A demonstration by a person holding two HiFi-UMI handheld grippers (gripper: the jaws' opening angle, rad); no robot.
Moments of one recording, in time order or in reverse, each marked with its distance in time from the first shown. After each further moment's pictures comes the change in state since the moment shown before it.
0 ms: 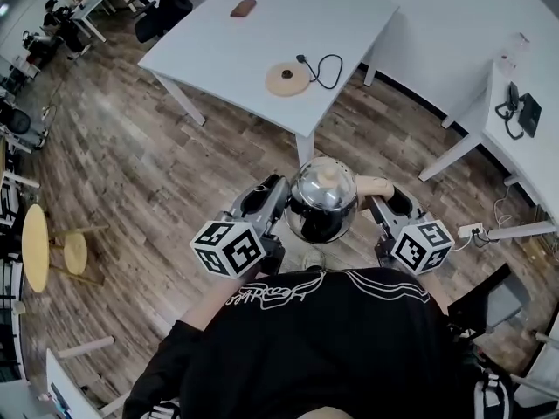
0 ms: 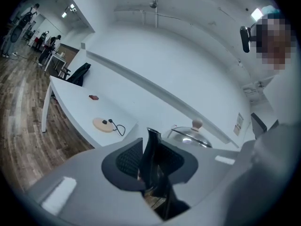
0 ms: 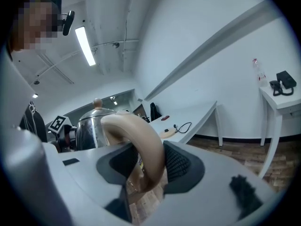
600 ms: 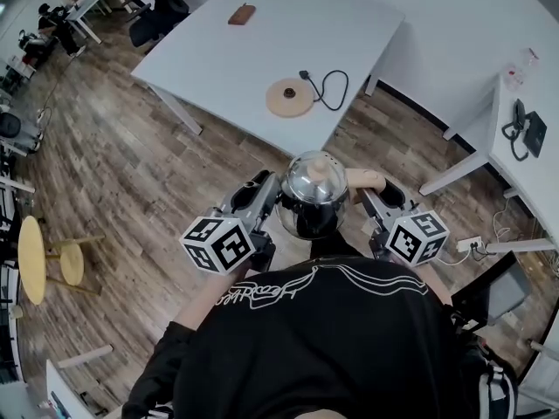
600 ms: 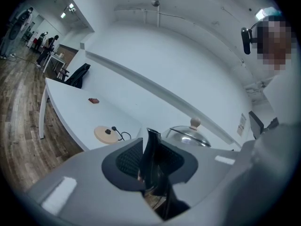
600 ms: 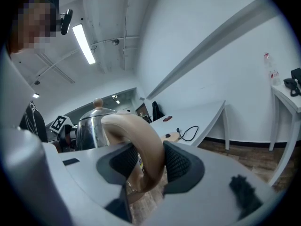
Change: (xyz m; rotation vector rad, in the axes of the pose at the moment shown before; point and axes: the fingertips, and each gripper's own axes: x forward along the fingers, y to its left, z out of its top) left arm 0.043 0.059 0.049 0.016 -0.008 -0.002; right arm 0.090 -0.015 0.028 -0.017 0.013 0.038
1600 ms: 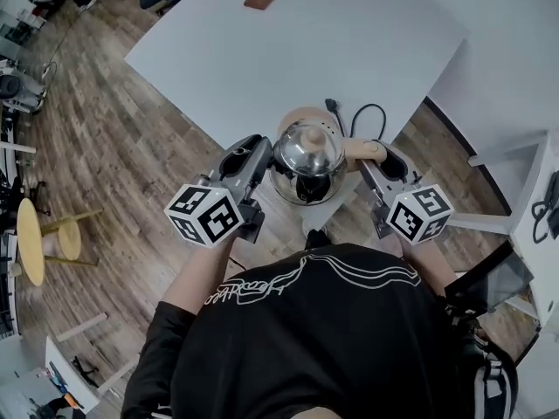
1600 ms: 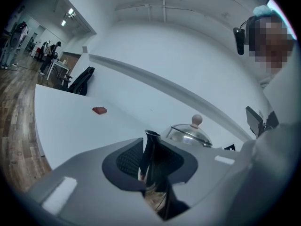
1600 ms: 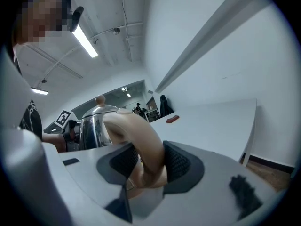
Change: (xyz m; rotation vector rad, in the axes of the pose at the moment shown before) left arm 0.172 0.161 0.107 0.034 -0.030 0.113; right arm 0.248 -0.111 0.071 -0.076 0.090 0.171
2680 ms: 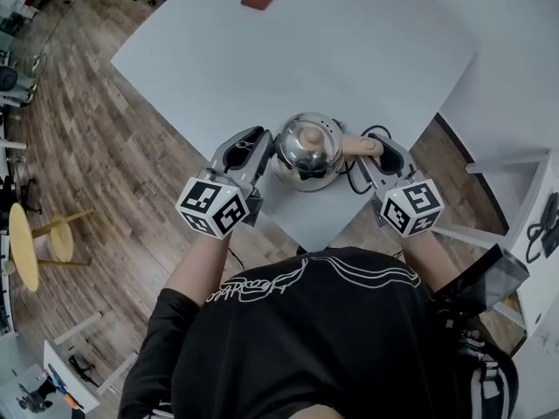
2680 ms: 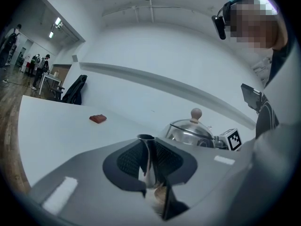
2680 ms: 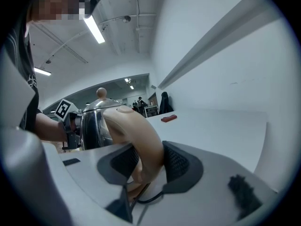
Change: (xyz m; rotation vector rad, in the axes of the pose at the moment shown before) left arm 0.073 0.066 0.004 0.154 -0.047 -0.017; right arm 0.078 -0.056 -0.003 -0.160 0.059 -0.018
